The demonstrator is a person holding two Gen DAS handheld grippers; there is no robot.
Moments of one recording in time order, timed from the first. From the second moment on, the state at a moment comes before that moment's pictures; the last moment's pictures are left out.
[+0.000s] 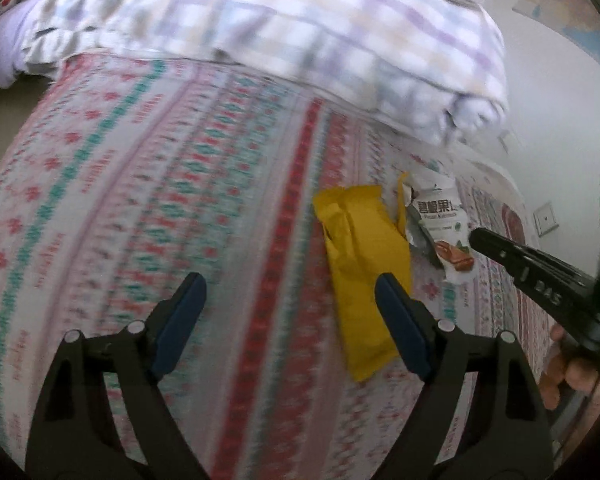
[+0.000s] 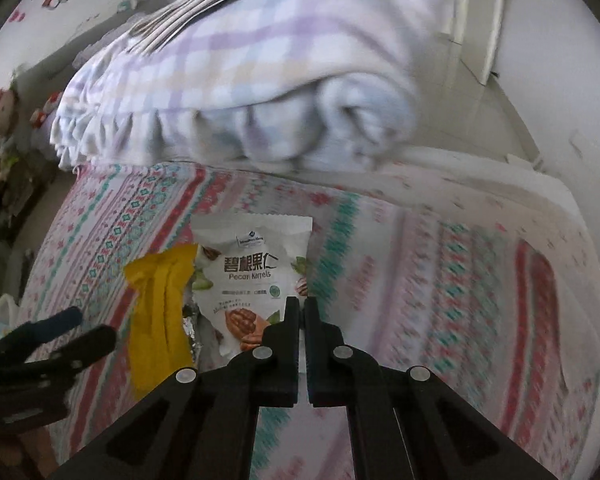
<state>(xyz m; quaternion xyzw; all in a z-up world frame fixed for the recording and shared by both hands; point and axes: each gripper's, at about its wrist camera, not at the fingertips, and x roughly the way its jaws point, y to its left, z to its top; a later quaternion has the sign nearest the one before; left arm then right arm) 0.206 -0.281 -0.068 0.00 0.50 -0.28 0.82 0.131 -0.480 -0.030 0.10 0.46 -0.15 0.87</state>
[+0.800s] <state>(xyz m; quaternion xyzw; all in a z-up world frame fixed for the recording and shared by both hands) 0.150 -0.367 -0.085 0.15 0.43 -0.31 0.84 0.076 -0.529 -0.045 0.19 0.48 -0.17 0.84</state>
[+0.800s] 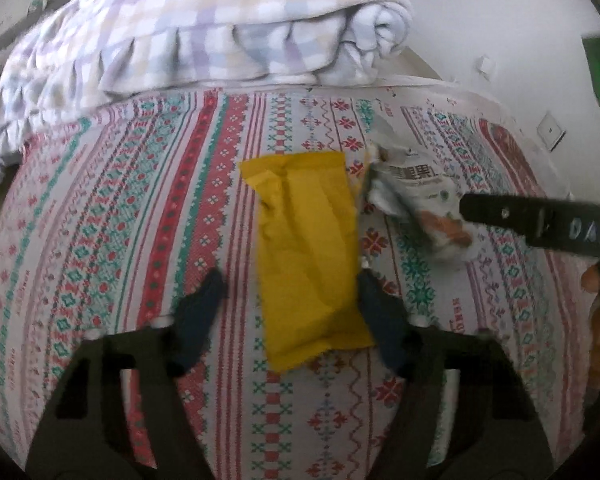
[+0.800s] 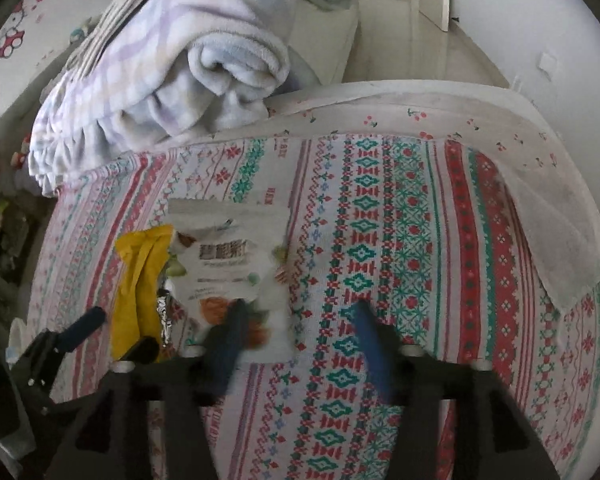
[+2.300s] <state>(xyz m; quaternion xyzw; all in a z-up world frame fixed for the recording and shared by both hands) 0.159 -0.198 -0.028 0.07 0.47 -0.23 0.85 0.084 -0.440 -0.034 0.09 0.50 -0.12 0.85</state>
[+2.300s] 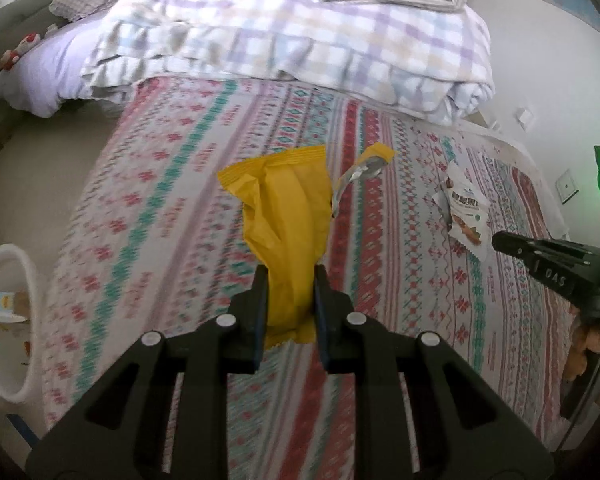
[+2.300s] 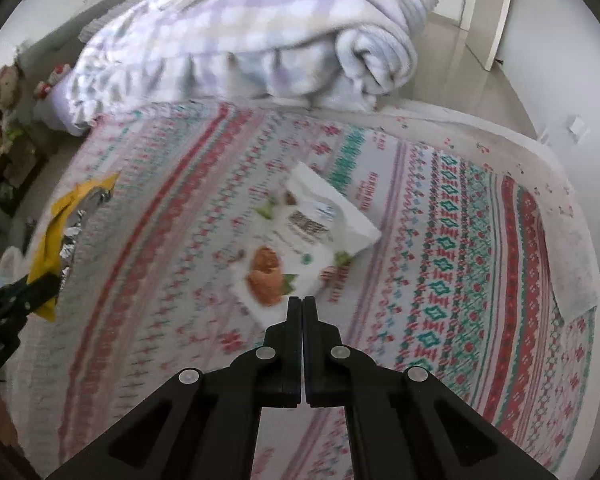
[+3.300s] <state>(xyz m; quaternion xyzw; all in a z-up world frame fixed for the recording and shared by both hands) 0.178 -0.049 -0.004 0.00 0.47 -0.15 0.87 0.134 -0.449 -0.056 0.14 0.50 -0.21 0.83</state>
